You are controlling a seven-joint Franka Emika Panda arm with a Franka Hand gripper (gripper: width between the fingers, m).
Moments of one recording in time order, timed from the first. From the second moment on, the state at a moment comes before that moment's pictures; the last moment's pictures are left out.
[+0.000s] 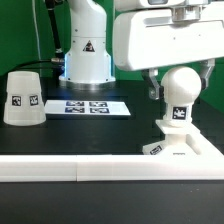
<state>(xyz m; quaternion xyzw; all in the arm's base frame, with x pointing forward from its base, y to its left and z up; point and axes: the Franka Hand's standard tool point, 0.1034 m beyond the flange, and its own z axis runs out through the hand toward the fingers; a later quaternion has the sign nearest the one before) 0.618 0.094 0.114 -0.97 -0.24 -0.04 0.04</state>
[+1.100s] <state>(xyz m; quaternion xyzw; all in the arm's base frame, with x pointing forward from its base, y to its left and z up) 0.619 0.087 0.115 -0.76 -0.65 -0.02 -0.03</state>
